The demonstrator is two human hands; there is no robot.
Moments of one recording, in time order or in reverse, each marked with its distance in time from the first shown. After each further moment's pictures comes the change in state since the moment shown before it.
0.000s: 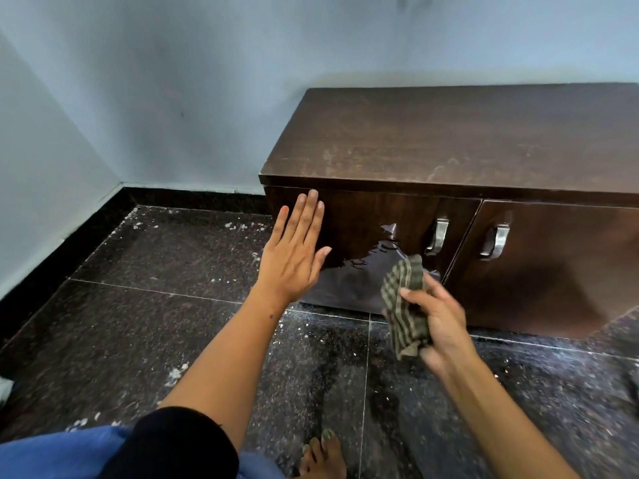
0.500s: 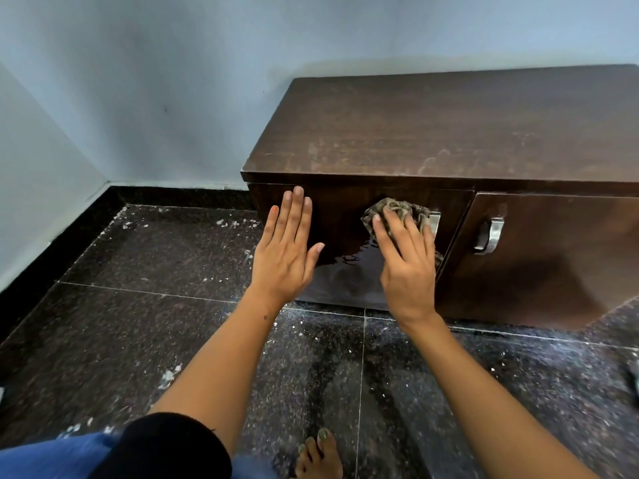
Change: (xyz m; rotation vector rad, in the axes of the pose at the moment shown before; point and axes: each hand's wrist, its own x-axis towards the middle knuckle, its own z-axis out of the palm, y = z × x) left_hand 0.004 0.007 0.015 -0.050 0.078 -0.019; right_hand 0.061 0.003 0.020 -1.455 0.242 -1.432
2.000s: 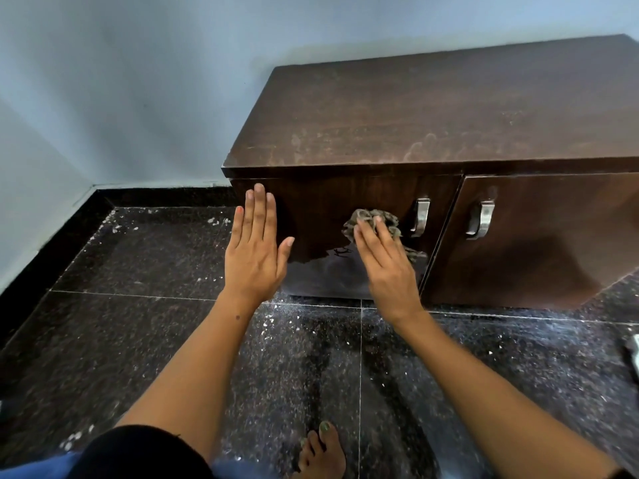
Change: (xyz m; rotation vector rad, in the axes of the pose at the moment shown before) left_hand -0.010 -0.018 0.000 -0.024 -0.062 -0.103; right_hand -0.024 0.002 0.013 0.027 -0.277 -0.057
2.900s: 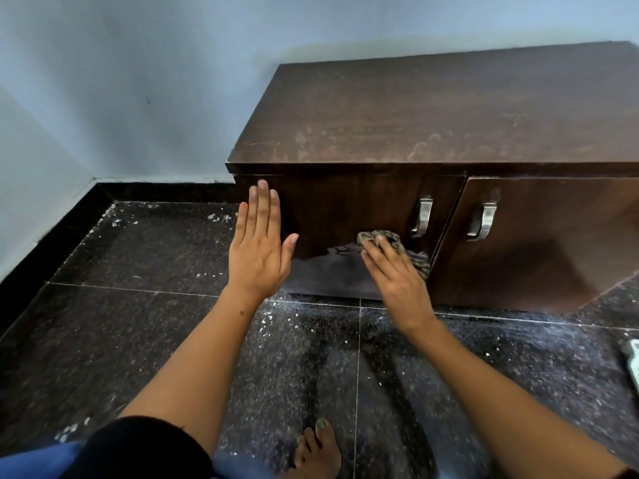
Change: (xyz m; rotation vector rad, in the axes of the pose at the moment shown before) left_hand 0.001 0.003 0.002 -0.022 -0.017 -0.017; right_hand -0.021 0.016 -0.005 -0.098 -0.152 -0.078
